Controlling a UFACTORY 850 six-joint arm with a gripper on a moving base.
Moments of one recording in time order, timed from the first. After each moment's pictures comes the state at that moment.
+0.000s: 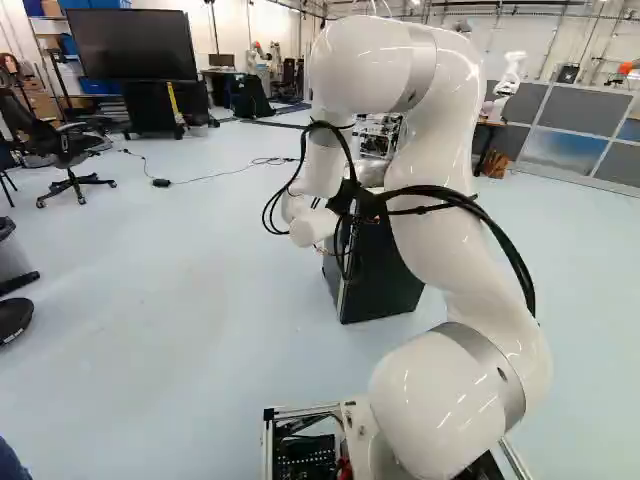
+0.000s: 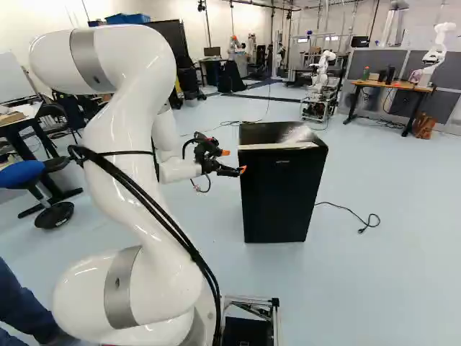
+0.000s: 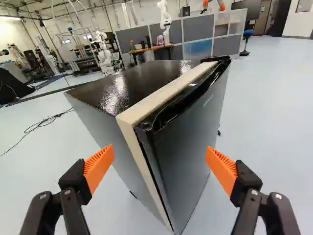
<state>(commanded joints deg) 16.1 -34.6 -45.2 63.1 70.6 0.0</state>
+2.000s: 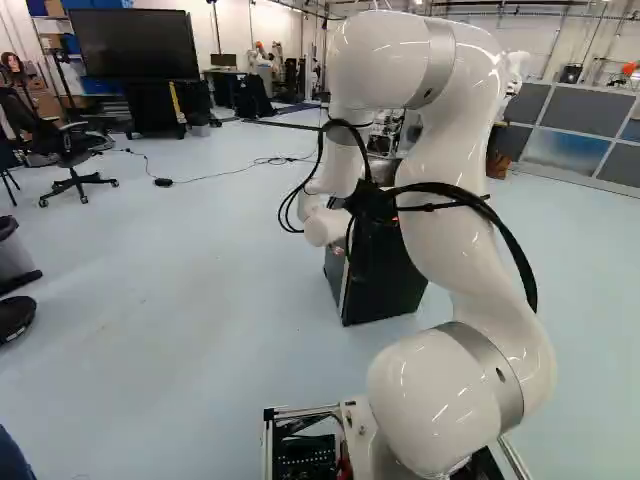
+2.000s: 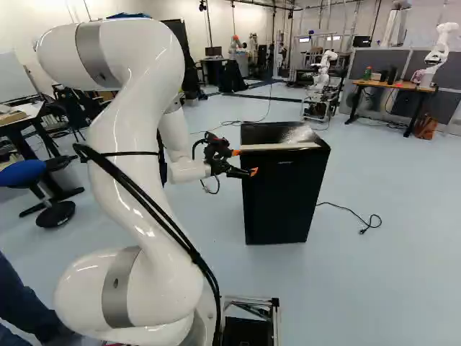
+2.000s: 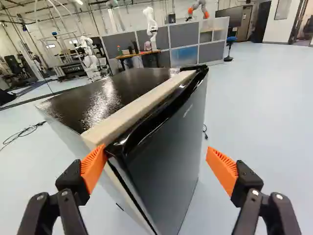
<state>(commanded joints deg) 10.7 -32.0 -41.0 63.1 72.1 0.0</state>
